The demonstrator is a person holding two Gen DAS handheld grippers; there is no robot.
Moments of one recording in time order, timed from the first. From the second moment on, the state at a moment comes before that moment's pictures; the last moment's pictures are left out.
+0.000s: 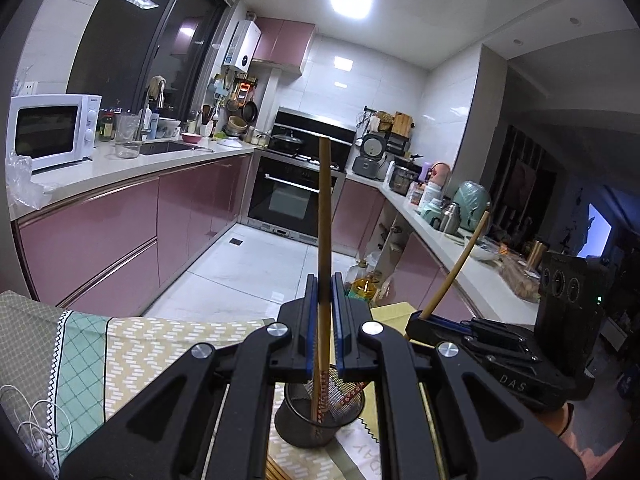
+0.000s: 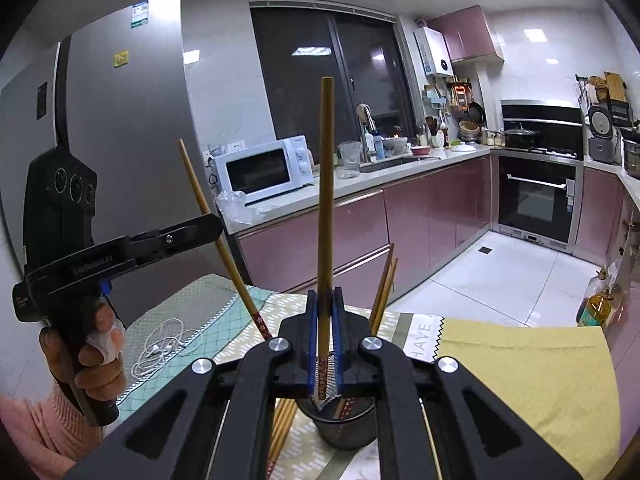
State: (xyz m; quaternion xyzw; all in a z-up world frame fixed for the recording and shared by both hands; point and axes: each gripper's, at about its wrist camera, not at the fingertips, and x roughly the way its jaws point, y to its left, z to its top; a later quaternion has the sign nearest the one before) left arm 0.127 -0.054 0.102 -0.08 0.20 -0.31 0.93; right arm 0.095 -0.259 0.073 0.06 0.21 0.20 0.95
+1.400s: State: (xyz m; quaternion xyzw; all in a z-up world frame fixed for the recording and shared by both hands) left arm 0.125 -0.043 0.017 -0.01 0.27 -0.25 0.93; right arm 0.099 -0.244 0.017 0.08 0.29 0.24 0.92
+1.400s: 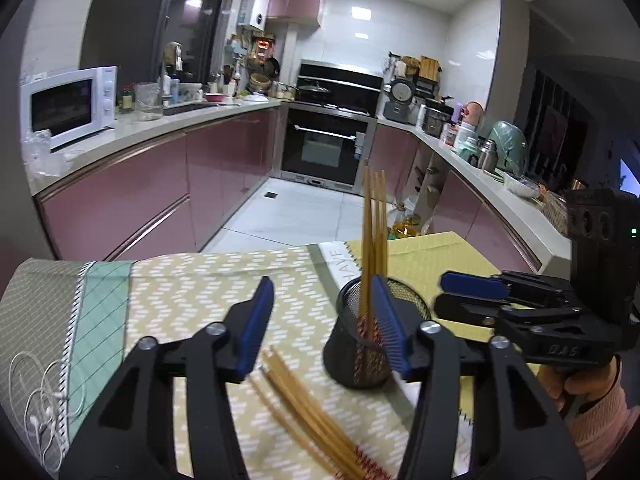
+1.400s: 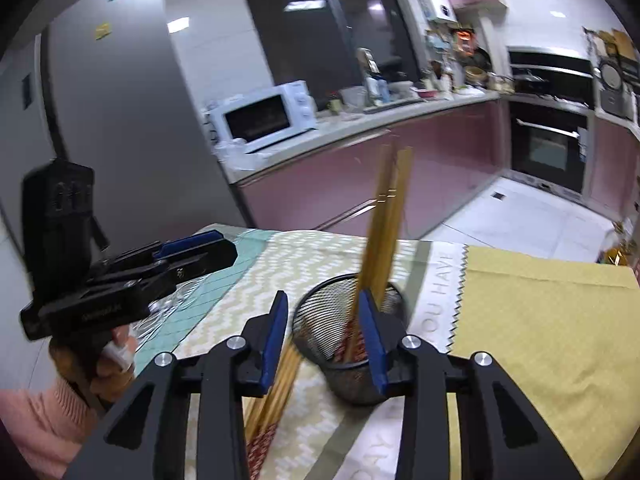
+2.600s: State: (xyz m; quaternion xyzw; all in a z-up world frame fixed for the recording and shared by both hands) left arm 0.102 -0.029 -0.110 0.03 0.43 -0.21 0.88; right arm 0.090 -0.171 -0.088 0.00 0.43 0.24 0.87
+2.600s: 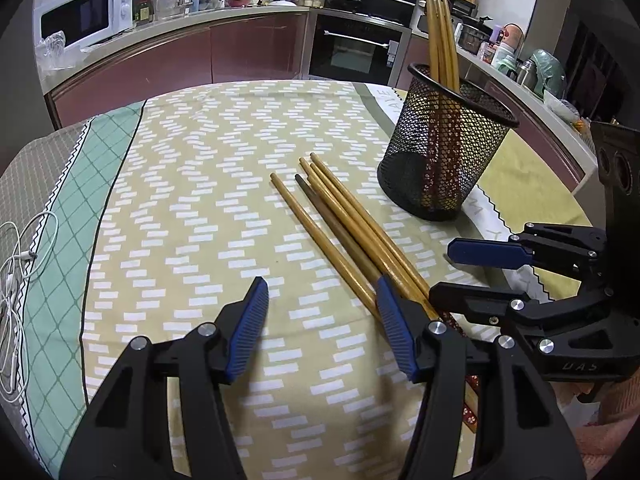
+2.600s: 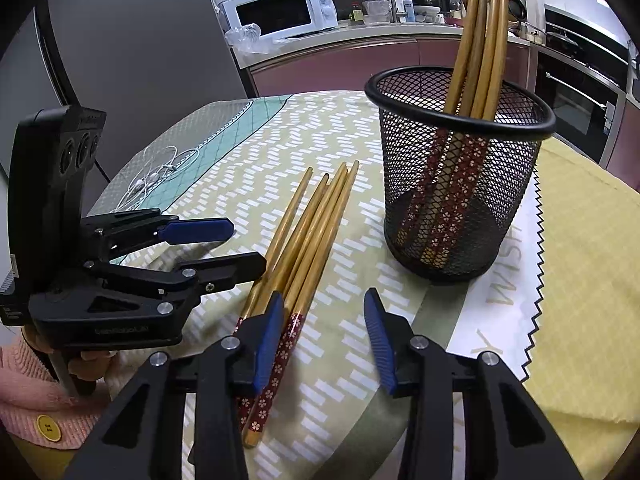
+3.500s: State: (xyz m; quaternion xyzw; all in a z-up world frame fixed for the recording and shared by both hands) left arm 0.114 -0.039 -0.112 0.06 0.44 -0.21 0.87; right arm 0.097 -0.163 -0.093 -0.05 0.44 0.21 0.87
